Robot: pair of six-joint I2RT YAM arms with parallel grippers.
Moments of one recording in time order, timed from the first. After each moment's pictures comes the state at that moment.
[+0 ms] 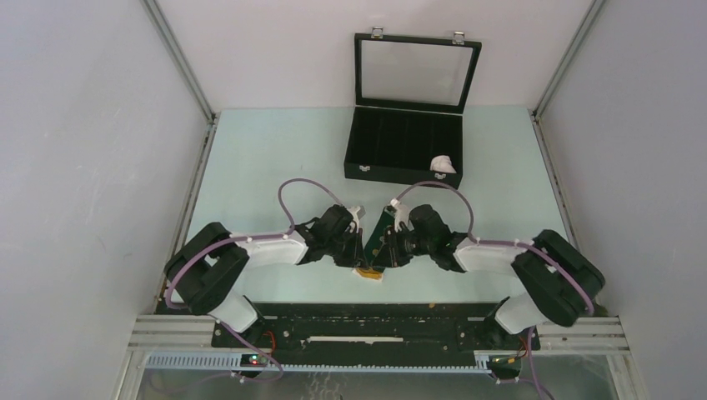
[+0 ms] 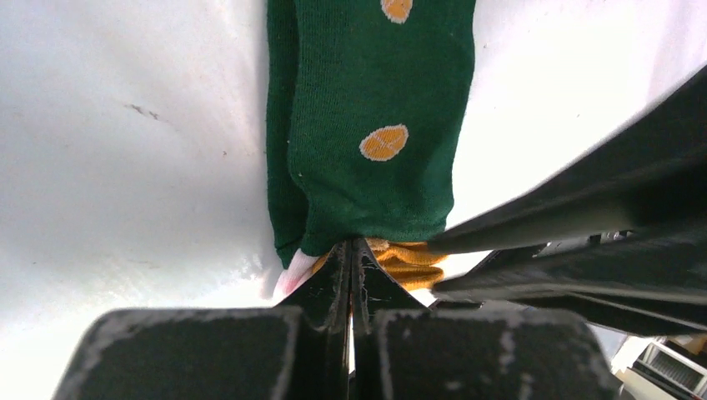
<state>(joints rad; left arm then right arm) -0.80 1.54 0.67 -0.04 0.28 -0.68 0.72 1.52 0.52 0.32 -0.54 0.56</state>
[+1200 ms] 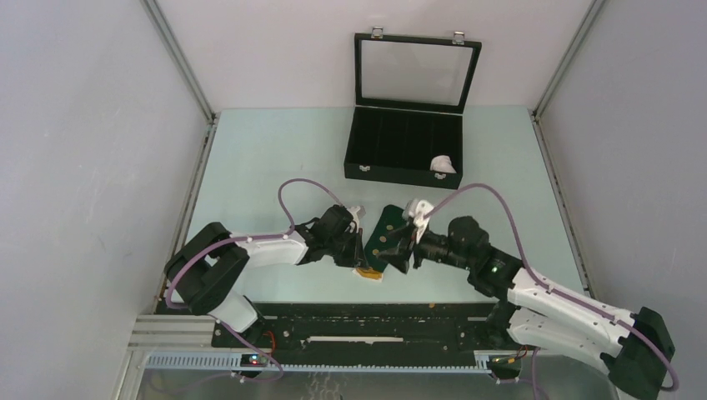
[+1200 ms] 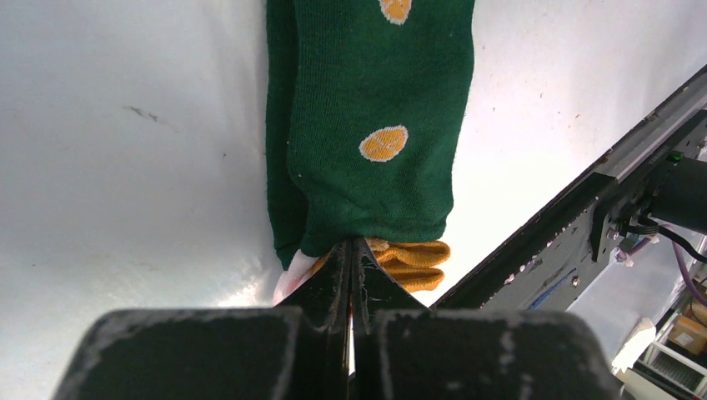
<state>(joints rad) -0.80 1.54 0.66 -0.02 0.28 -0.68 0.81 0.85 0.54 0.13 -0.35 0.12</state>
